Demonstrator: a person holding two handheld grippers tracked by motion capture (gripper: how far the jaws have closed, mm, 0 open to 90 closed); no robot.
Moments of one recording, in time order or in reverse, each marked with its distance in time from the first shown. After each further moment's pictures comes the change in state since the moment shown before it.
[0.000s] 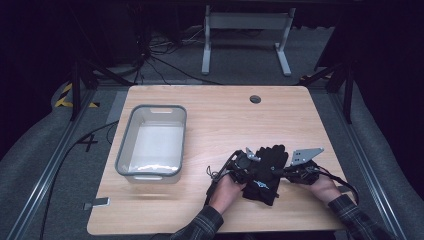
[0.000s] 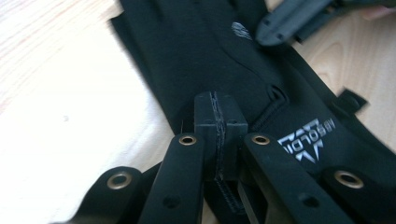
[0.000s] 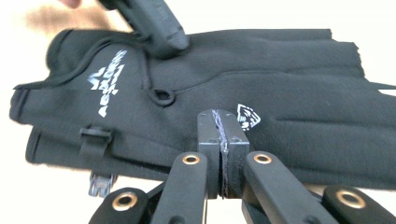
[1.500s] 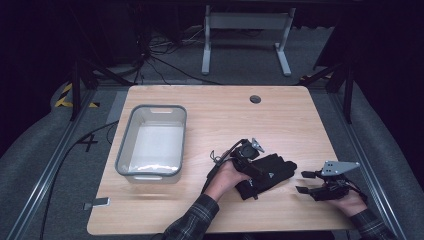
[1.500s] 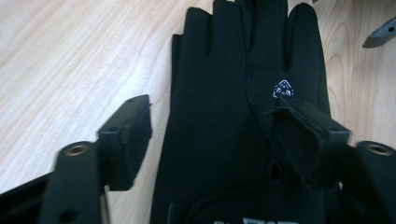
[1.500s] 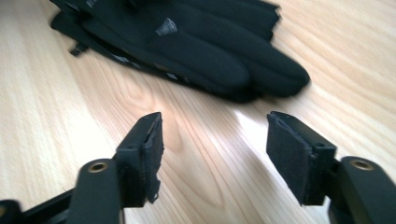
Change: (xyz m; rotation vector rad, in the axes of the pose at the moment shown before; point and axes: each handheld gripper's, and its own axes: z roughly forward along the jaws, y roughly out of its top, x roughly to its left) left arm 0.014 0.031 0.011 0.059 -0.078 0.148; right arm 0.009 -0.061 -0.059 -0.045 -0.122 0.143
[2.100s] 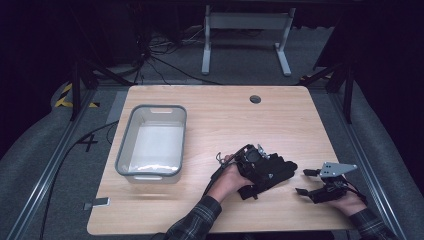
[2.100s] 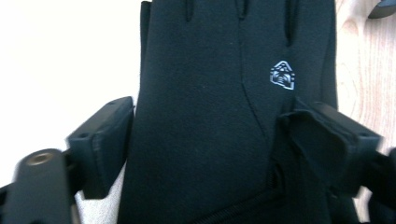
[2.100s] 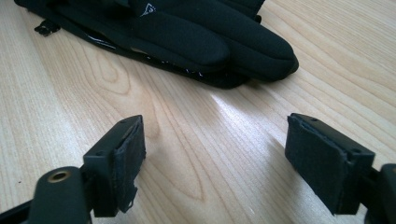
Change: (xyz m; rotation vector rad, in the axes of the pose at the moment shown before) left arm -0.006 -0.002 0.015 0.070 -0.007 0.060; right arm -0.002 -0.007 0.008 0.004 -0.039 -0.031
